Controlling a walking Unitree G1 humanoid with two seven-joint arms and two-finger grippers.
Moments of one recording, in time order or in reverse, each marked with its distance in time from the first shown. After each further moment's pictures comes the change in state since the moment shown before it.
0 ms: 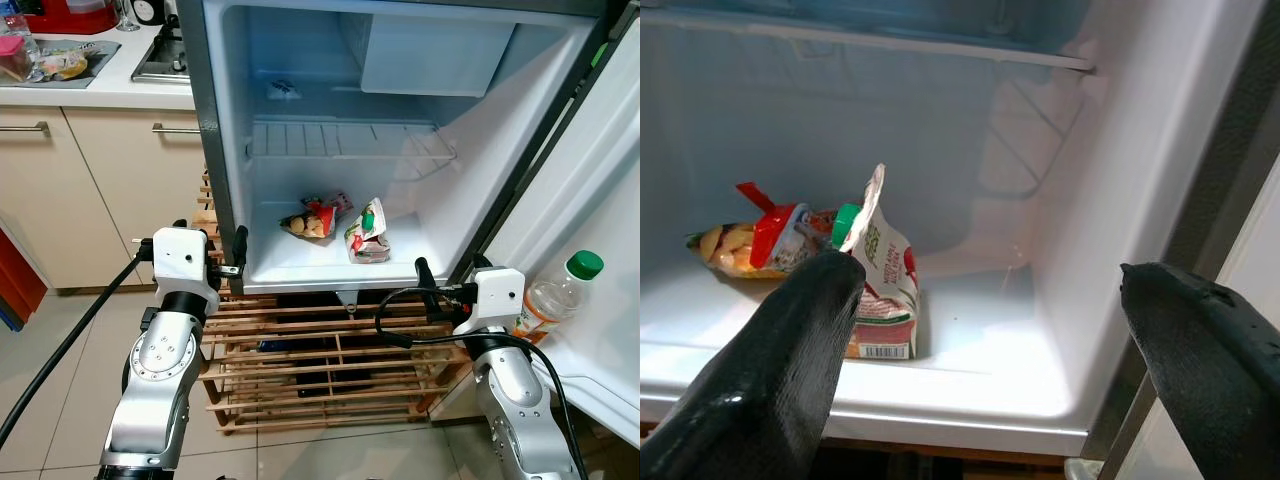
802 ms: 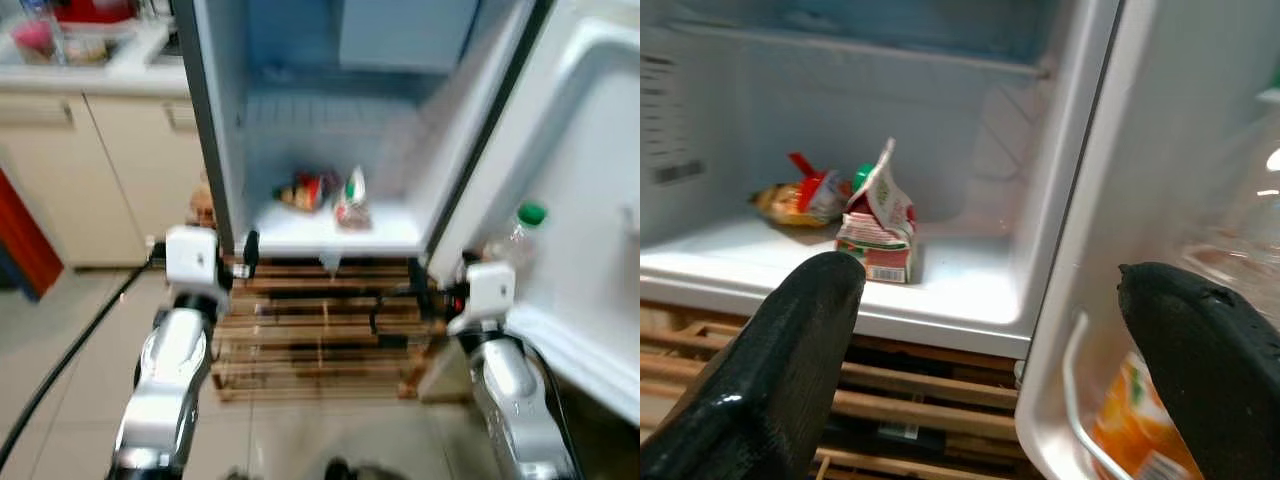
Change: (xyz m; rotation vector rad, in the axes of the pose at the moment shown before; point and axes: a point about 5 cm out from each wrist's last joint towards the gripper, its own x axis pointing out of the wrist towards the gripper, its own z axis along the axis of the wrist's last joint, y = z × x) left arm 0.004 -0.007 0.002 -0.010 -0.009 -0.034; right arm 0.005 0.004 0.001 -0.004 -0.003 0.031
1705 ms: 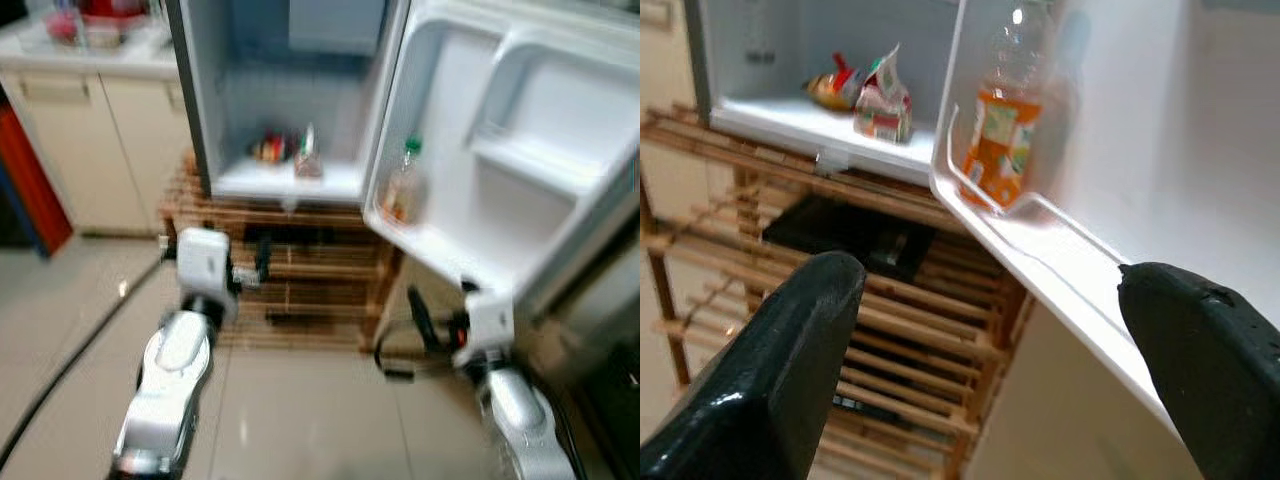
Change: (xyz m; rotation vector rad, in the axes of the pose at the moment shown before) left arm -0.005 -0.005 -0.004 0.004 -0.010 -0.071; right arm -0.032 -0.009 -0.029 -0.083 0.114 0.073
